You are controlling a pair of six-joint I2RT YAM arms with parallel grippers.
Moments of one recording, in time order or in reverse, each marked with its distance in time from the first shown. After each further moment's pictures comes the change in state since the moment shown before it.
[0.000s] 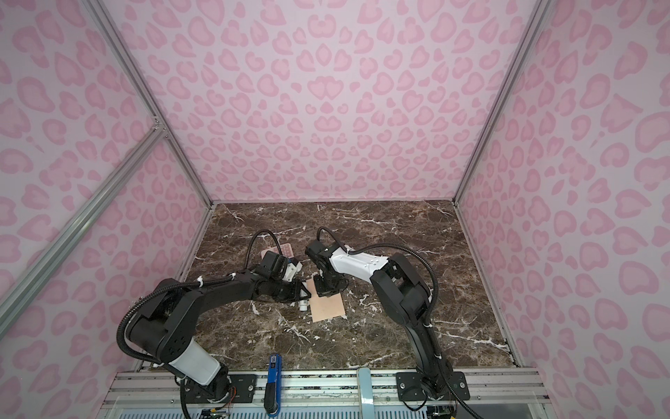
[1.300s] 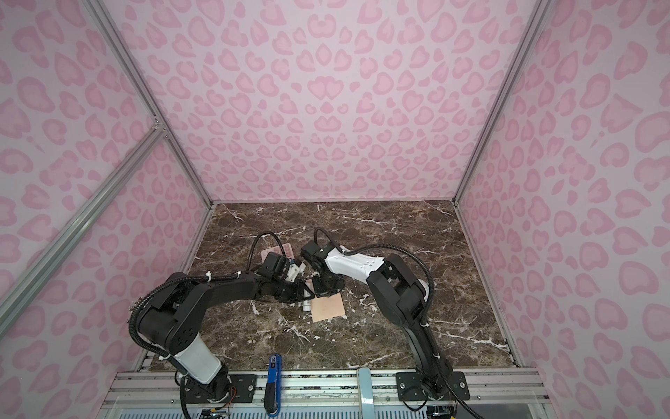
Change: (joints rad) left arm 0.002 0.067 -0.008 0.095 0.071 0.000; right arm 0.021 0.040 0.047 -0.051 0.052 0.028
